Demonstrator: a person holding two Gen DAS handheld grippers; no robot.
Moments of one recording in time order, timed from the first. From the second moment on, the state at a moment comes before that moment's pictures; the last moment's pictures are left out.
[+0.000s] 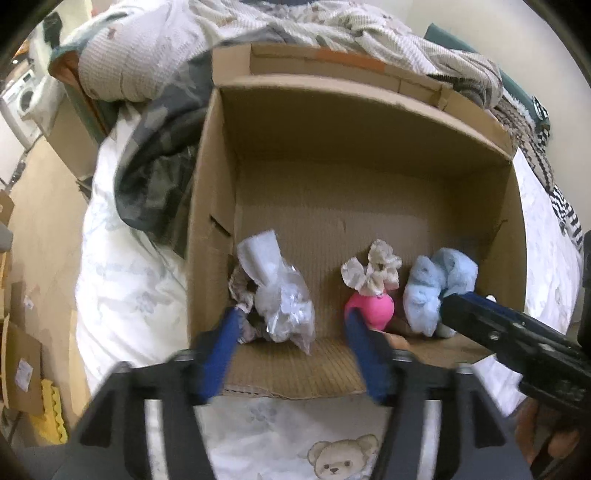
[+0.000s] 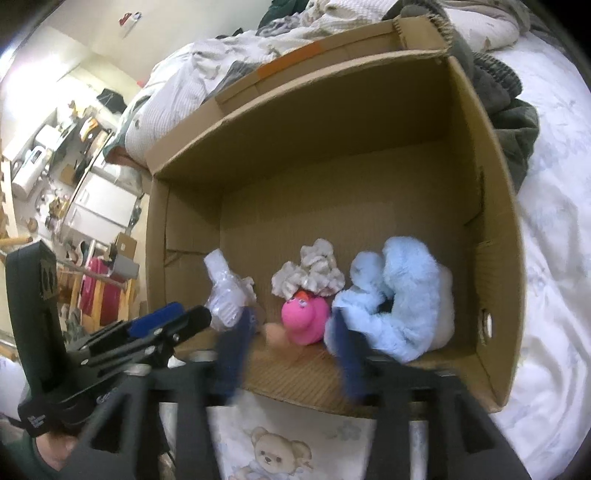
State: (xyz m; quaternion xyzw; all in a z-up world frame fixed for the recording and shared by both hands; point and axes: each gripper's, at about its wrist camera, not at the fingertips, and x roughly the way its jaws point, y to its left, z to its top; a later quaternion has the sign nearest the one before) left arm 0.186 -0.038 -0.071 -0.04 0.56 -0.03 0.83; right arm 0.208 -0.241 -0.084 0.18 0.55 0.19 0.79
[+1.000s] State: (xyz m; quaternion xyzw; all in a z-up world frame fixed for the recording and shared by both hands) left arm 0.090 0.003 0.032 -0.05 0.42 0.00 0.91; right arm 0.126 -0.260 0.026 0.12 0.40 0.11 0.90
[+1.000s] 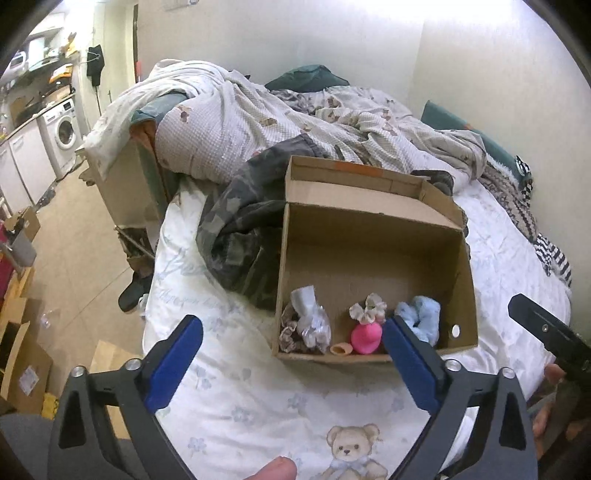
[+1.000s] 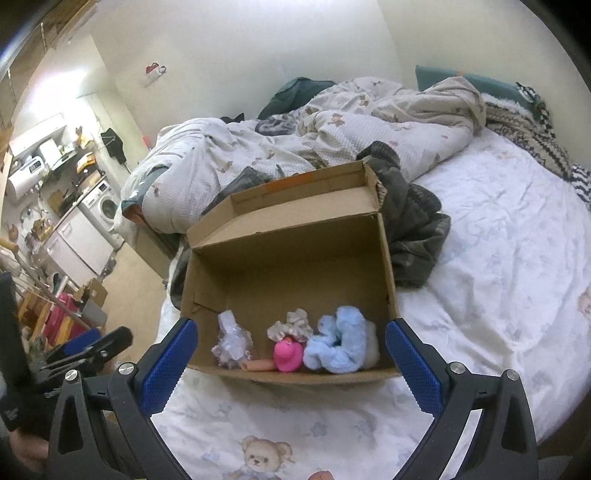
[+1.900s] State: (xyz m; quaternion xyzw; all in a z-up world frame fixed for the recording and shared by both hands) left arm 0.082 -0.002 0.001 -0.04 0.42 0.01 0.91; right arm 0.118 -0.238 -0.017 0.05 0.41 0.08 0.91
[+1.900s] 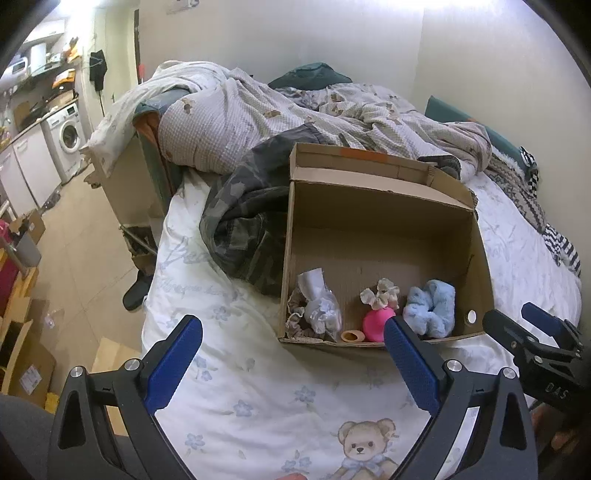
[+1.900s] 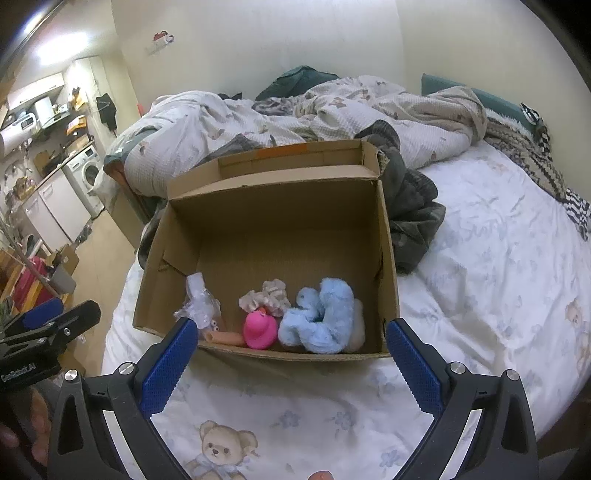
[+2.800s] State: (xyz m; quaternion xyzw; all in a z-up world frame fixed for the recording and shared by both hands) left arm 0.081 -0.003 0.000 -0.04 0.42 0.01 0.91; right arm 0.118 -0.240 -0.018 0.04 0.42 0.08 0.90
